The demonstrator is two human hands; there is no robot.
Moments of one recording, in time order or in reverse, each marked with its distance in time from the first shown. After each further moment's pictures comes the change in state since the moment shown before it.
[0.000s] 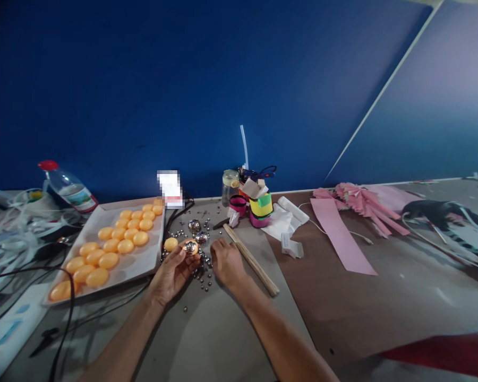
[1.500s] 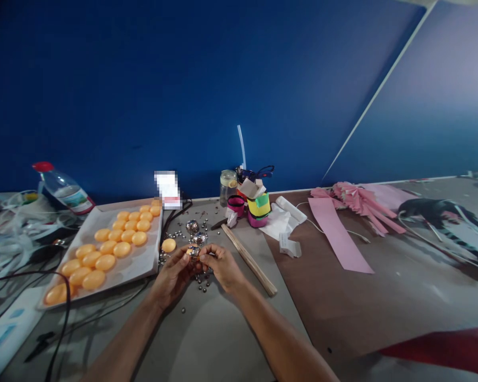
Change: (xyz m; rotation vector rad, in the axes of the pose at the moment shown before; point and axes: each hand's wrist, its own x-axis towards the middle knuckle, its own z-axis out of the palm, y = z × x) left_hand -0.003 -0.007 0.006 0.140 -0.063 0.009; right_hand -0.004 -0.030 -0.010 1.370 -0.097 0.398
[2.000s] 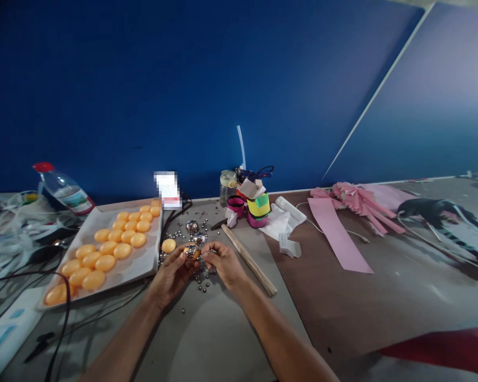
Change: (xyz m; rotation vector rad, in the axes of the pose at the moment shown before) left_hand 0.001 0.003 -0.006 -0.048 0.023 -0.014; right_hand 0.003 -0.001 -0.009 0.031 -0.012 -0.057
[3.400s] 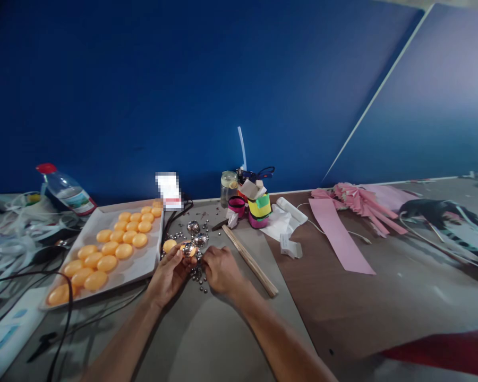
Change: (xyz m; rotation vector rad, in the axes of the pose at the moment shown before) left_hand 0.002 0.004 -0.003 -0.024 0.058 0.060; right_hand -0.002 0.002 -0.004 -1.440 -0.171 -0.358
